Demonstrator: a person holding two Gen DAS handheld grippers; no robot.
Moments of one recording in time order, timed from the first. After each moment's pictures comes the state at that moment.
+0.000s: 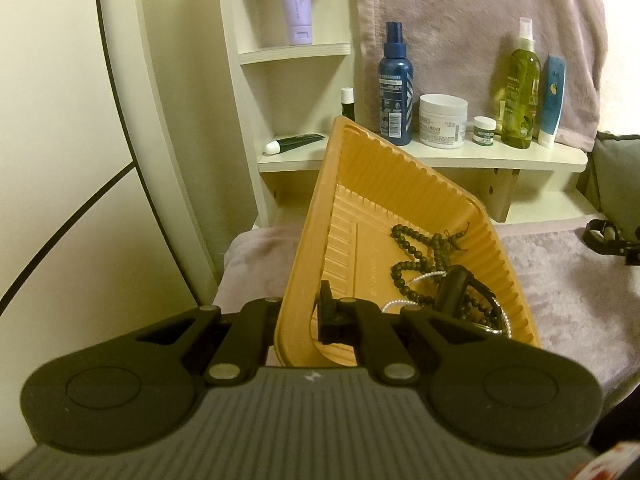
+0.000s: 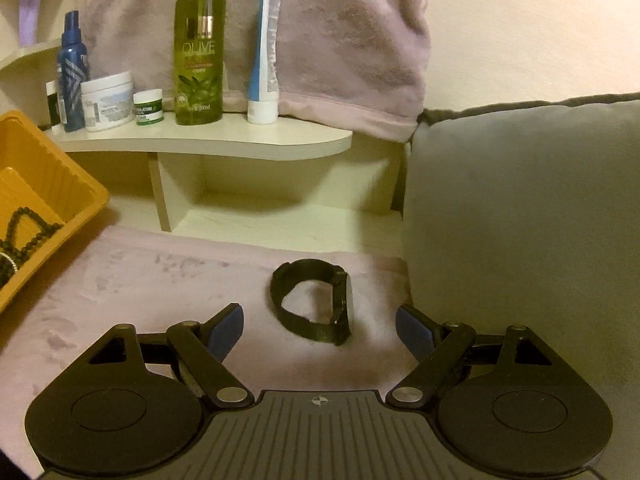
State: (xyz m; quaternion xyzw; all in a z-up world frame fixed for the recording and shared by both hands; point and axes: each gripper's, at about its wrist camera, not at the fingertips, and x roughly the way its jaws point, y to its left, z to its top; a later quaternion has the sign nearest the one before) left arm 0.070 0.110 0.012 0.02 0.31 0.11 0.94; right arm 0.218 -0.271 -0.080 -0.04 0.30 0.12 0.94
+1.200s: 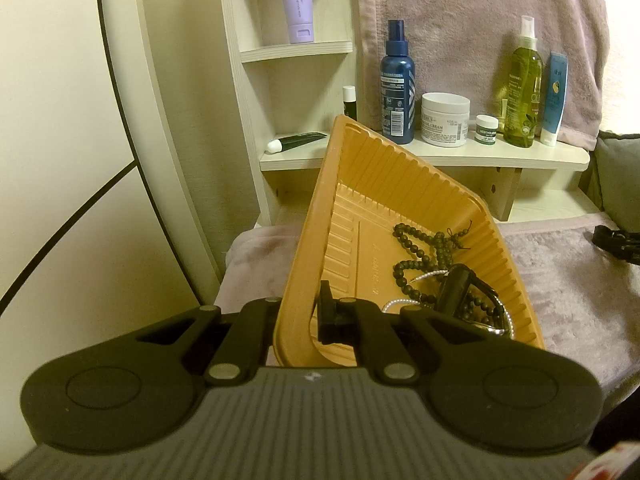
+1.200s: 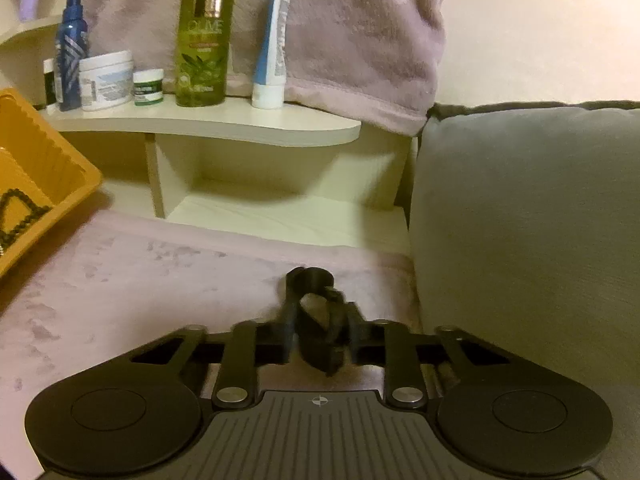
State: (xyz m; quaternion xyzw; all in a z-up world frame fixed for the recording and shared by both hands) left arm 0.070 0.110 0.012 0.02 0.31 0.11 0.94; right arm 0.224 -0.266 -0.086 -0.07 0.31 0.11 0.94
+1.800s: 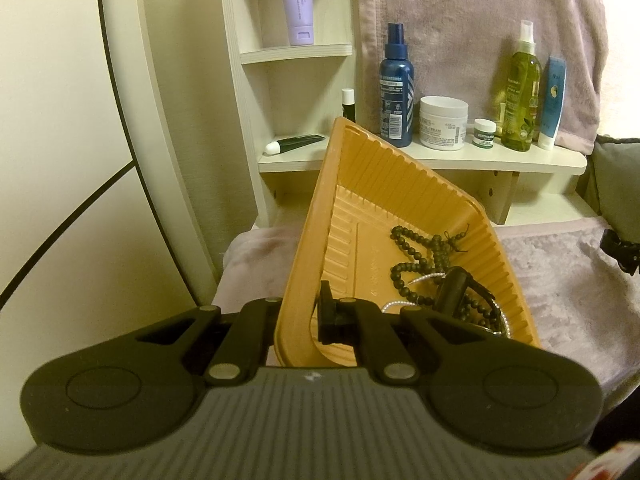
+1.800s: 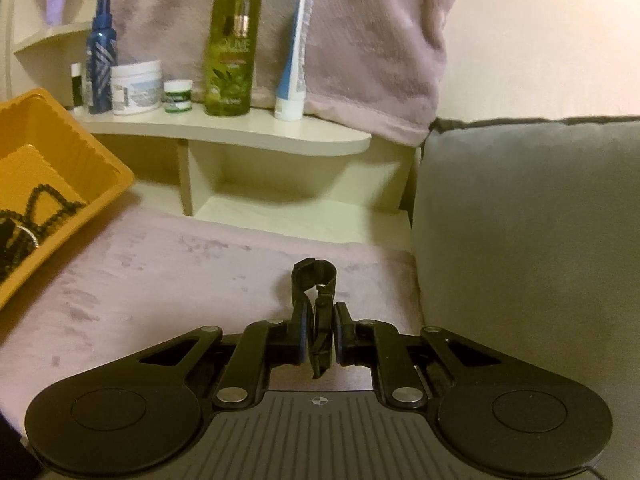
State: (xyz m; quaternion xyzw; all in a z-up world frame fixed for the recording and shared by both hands) left arm 0.071 0.111 0.012 0.02 0.31 0.10 0.94; right arm 0.190 -0.262 -0.068 -0.07 0.30 0.12 0.94
